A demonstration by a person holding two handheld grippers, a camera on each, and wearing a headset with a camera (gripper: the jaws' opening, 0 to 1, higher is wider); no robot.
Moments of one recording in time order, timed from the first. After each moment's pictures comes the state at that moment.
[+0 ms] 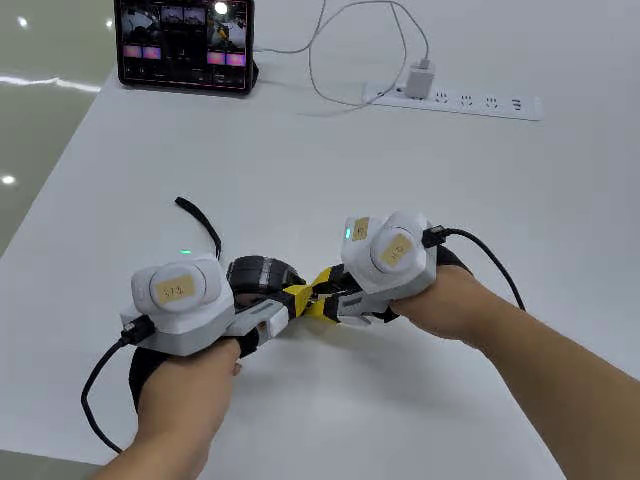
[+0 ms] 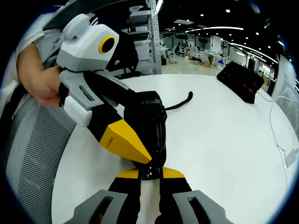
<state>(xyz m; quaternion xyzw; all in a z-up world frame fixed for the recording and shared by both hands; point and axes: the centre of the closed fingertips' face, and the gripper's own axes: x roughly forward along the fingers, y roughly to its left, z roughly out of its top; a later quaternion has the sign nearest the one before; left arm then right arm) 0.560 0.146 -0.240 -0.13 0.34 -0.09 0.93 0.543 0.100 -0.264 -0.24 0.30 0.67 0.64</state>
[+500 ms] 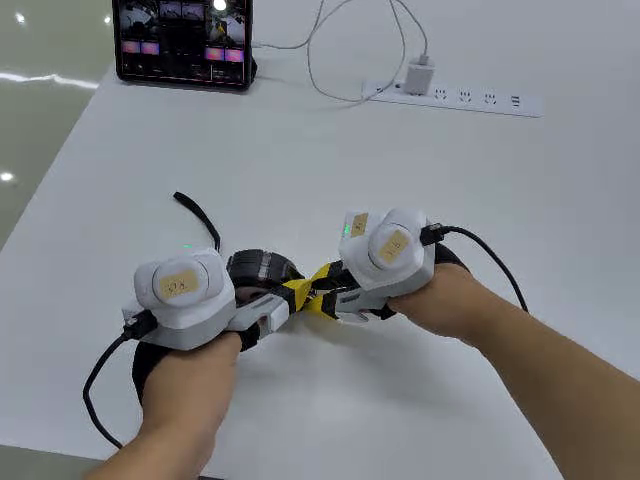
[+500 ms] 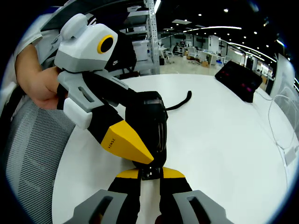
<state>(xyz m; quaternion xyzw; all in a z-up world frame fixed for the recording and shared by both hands) 0.562 0.145 -0.239 -0.12 0.34 -0.09 0.93 0.543 0.100 -0.263 -0.24 0.30 0.66 0.65</state>
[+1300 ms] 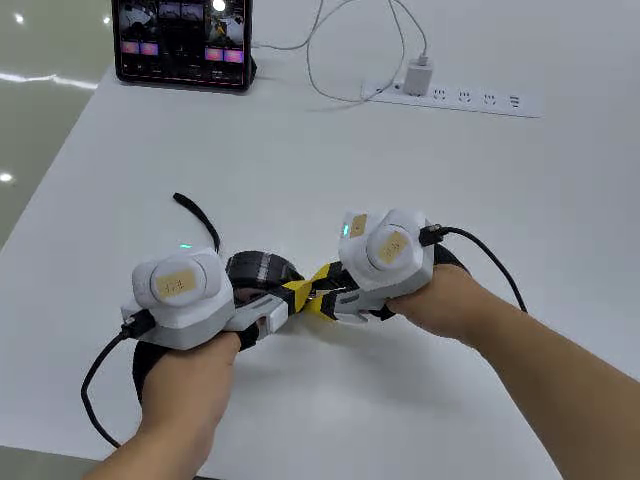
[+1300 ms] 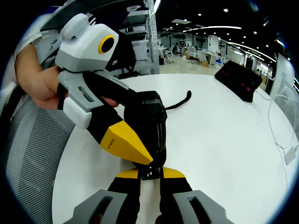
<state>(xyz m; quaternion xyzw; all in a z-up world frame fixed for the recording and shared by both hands) 0.562 0.144 -0.240 -0.12 0.34 -0.10 0.93 0.543 0.100 -0.264 -0.24 0.30 0.66 0.65</state>
